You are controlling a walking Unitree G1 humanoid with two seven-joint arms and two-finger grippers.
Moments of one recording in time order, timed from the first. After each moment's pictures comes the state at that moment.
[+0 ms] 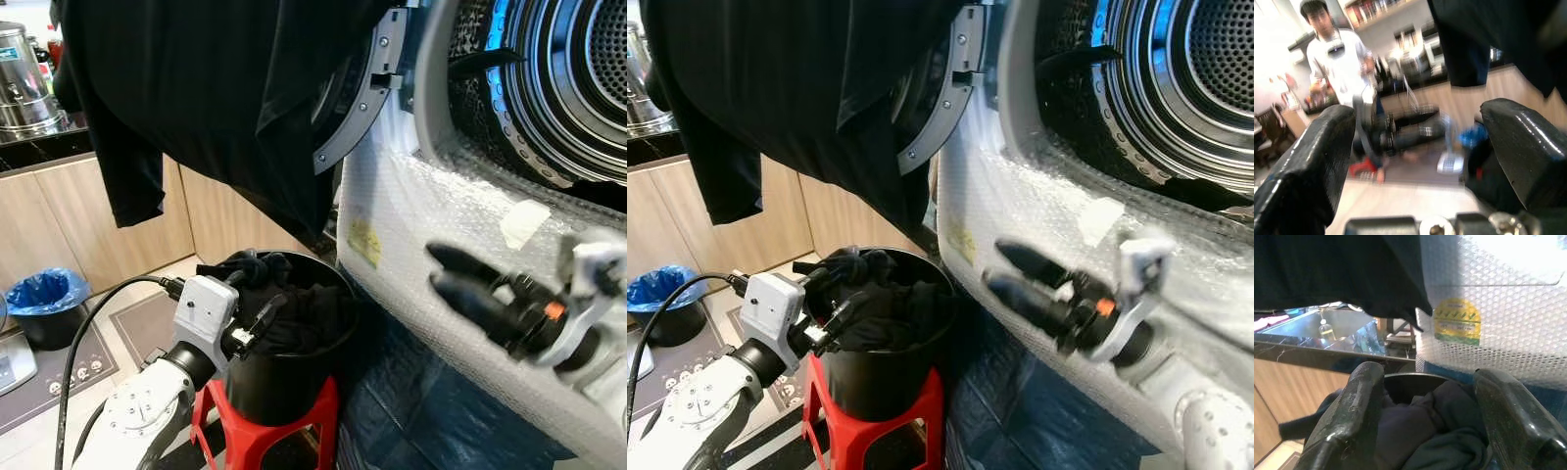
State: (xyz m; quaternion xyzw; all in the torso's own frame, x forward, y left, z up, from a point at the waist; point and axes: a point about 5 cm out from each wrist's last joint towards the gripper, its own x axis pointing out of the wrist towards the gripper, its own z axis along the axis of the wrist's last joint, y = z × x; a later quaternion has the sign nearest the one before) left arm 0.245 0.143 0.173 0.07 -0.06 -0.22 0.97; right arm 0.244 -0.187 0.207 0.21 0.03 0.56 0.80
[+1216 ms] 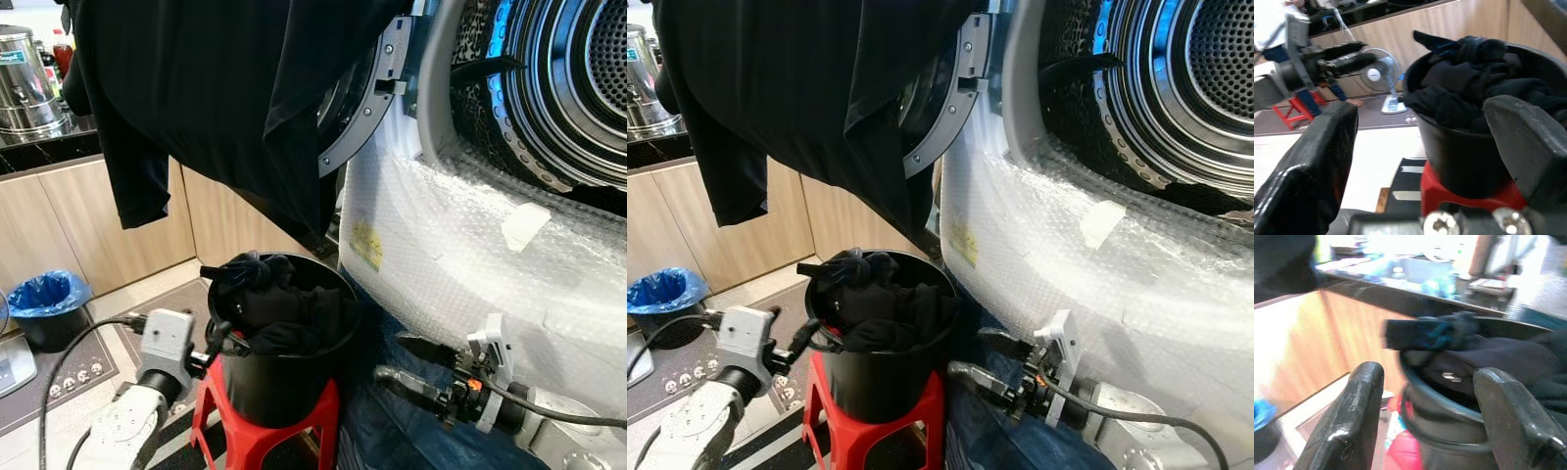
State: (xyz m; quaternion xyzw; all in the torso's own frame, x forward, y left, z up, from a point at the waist) left arm 0.263 0.210 0.111 0.06 0.01 -0.04 1.00; right arm 0.247 -0.179 0.132 0.11 0.12 0.46 0.88
